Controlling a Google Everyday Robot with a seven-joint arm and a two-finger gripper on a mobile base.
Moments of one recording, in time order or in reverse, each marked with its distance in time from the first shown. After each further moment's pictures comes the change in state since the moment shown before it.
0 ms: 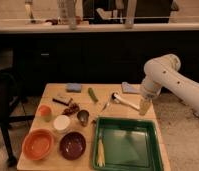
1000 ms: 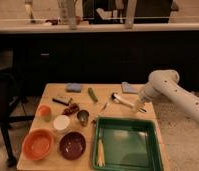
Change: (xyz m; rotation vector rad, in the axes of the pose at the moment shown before) arm -0.001 -0.048 0.097 0.017 -0.171 0.241
